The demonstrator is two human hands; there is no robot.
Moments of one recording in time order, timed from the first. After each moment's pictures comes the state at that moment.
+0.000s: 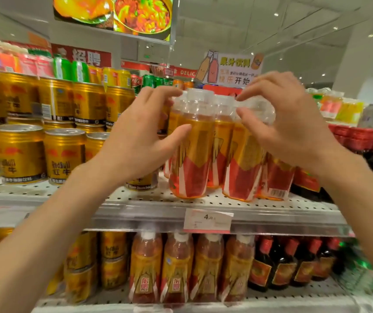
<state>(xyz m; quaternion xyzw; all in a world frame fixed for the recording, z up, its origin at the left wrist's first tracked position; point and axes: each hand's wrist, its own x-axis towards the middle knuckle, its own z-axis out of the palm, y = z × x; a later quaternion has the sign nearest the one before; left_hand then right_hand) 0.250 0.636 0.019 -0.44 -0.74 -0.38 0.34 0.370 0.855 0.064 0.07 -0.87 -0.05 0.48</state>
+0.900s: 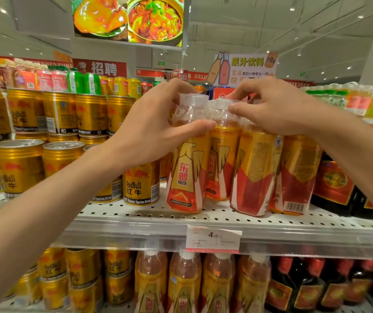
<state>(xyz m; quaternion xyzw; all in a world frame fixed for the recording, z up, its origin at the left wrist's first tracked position) 0.225 0.664 0.046 -0.47 -0.74 -0.36 0.32 0.316 0.883 0.103 0.01 -0.96 0.07 0.29</state>
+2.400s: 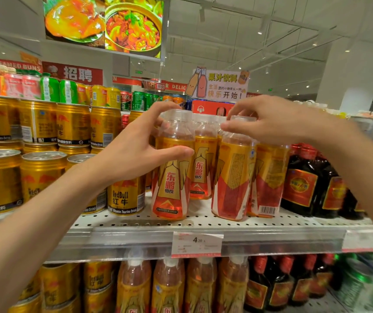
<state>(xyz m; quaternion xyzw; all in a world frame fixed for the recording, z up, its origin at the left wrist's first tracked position) 0.217 0.657 0.036 -0.50 -0.73 -0.43 0.18 0.358 0.877 0.119 -0.08 -0.97 -0.01 0.21</state>
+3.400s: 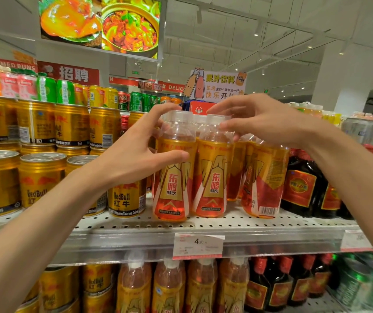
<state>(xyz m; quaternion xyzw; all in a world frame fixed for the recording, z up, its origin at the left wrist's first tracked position) 0.209 0.656 0.029 -0.52 -0.72 -0.43 0.16 0.349 0.877 0.114 0.05 -0.95 0.24 0.20</state>
